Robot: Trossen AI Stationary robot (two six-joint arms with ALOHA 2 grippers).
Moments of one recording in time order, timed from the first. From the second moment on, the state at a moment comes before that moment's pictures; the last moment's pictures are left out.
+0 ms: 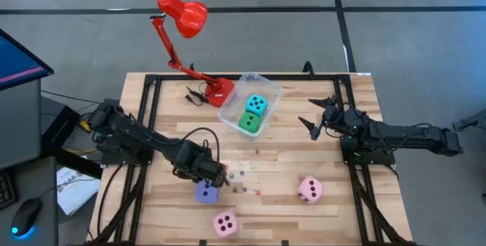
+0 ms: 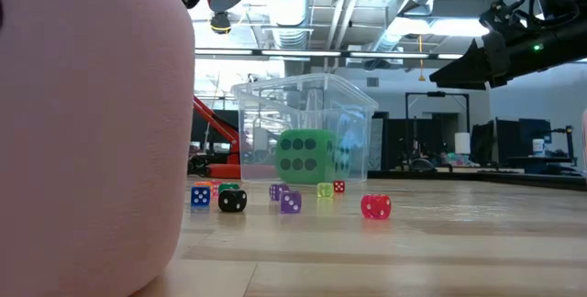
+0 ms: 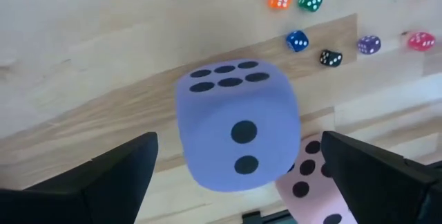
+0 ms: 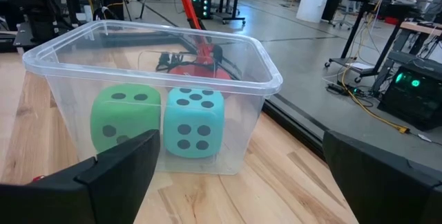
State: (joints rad) left arm -0.41 1.64 1.29 -1.02 0.06 -1.68; right arm -0.17 0.39 0.12 0.09 0.40 -0.06
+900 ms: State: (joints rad) left arm -0.47 1.79 1.30 -0.90 0.02 -1.73; right arm -0.17 0.39 0.12 0.09 0.40 -0.06
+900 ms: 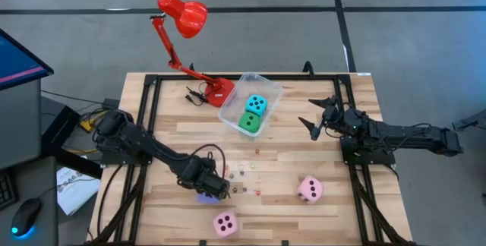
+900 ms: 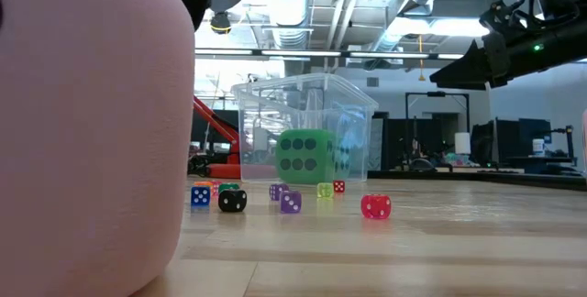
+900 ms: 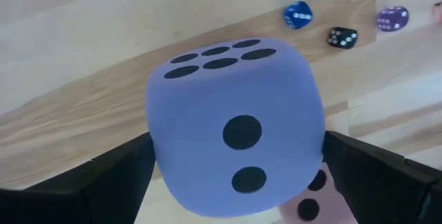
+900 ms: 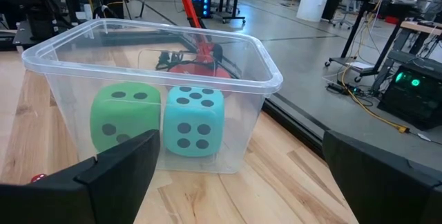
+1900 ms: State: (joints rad) left arm -0.49 1.80 1.29 -0.93 -0.07 -1.73; right arm -0.17 0.39 0.12 0.09 0.40 -0.08
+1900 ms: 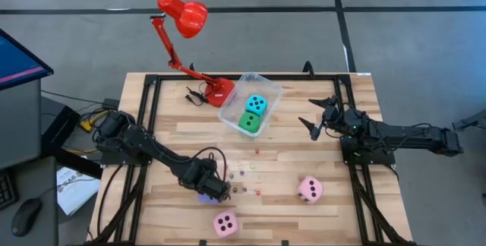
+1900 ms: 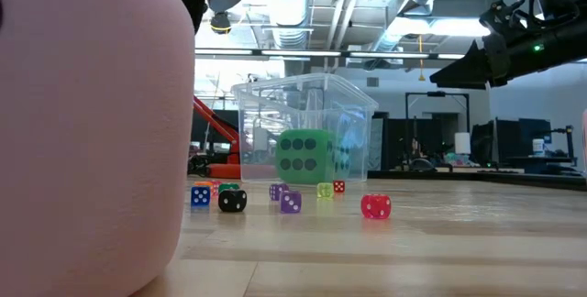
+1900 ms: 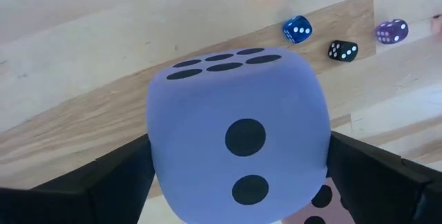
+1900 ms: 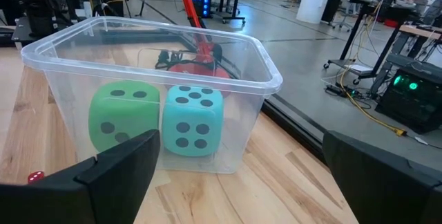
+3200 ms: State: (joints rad) left arm -0.01 1.36 1.29 -0.46 -0.67 -0.38; right arm -0.17 0.39 0.12 0.09 0.40 -0.14
